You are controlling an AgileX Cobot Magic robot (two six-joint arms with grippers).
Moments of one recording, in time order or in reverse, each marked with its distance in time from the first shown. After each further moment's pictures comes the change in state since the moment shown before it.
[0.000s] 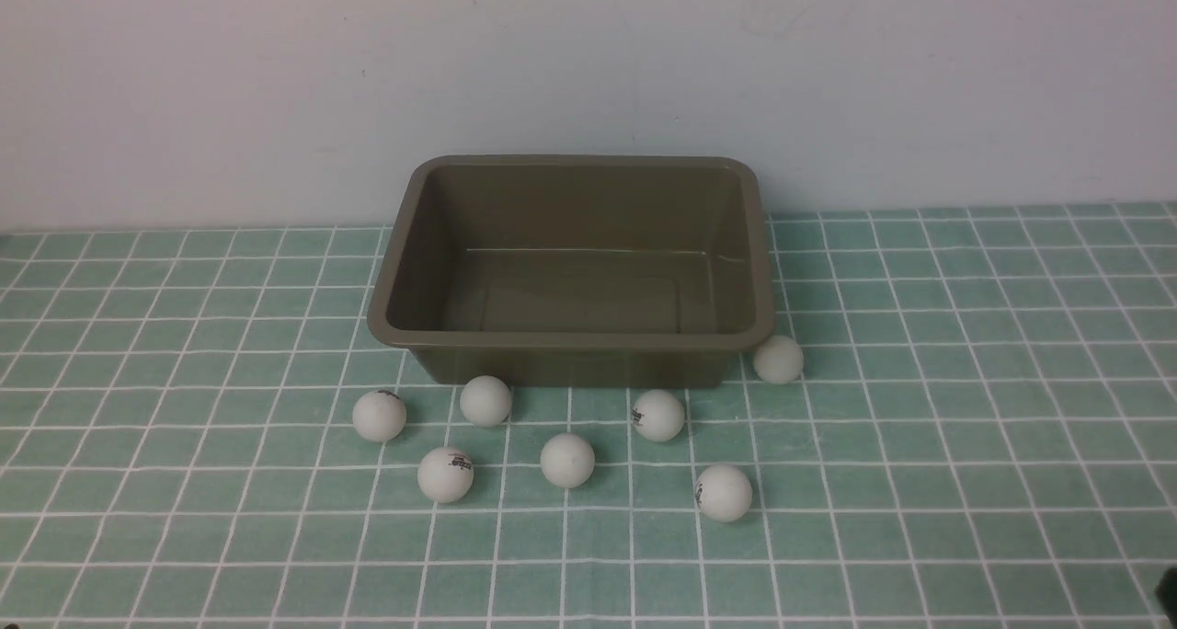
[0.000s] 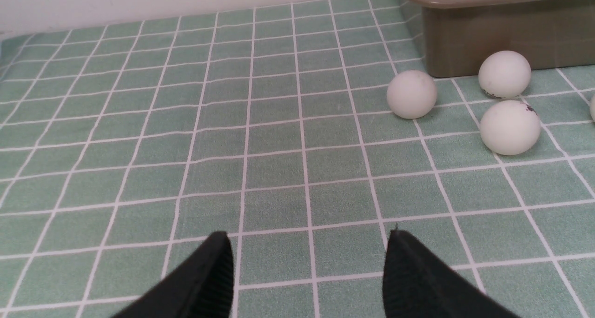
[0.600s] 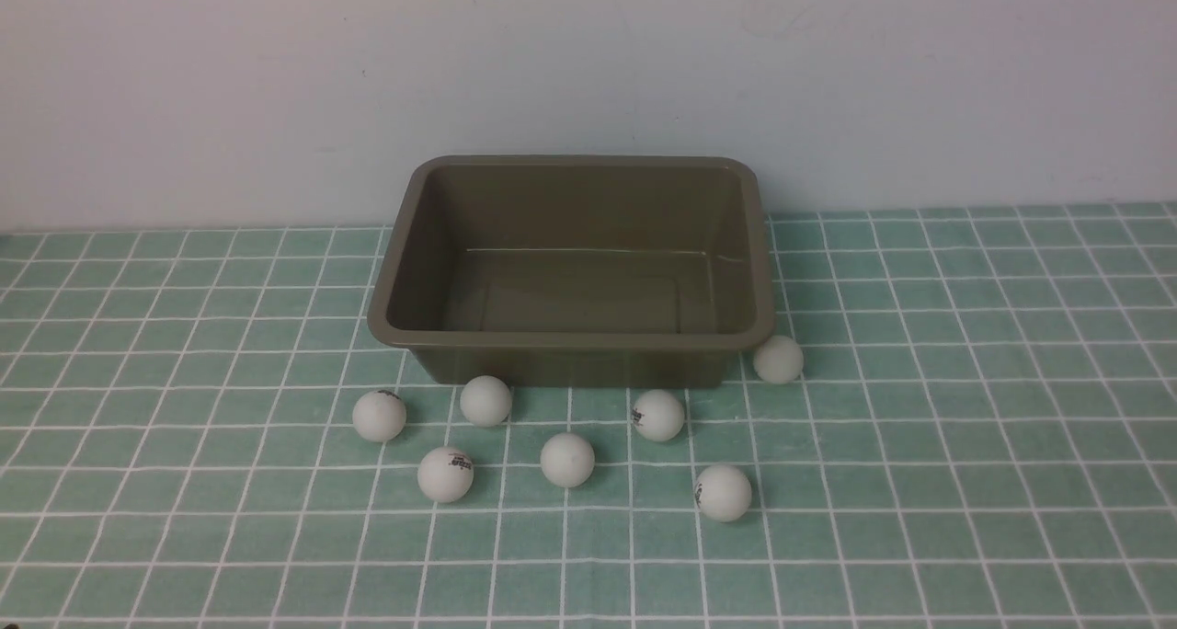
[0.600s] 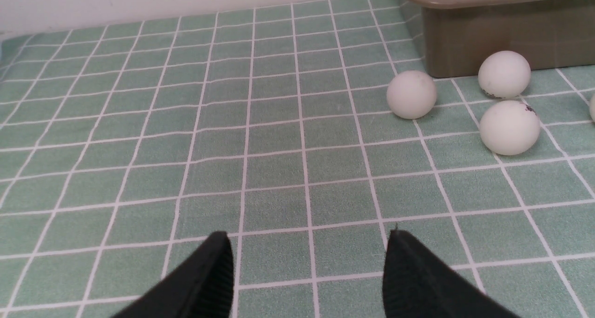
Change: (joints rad) right arm 0.000 0.000 -0.384 0.212 0.211 0.022; left arm 0.000 0.000 0.000 0.000 0.000 0.000
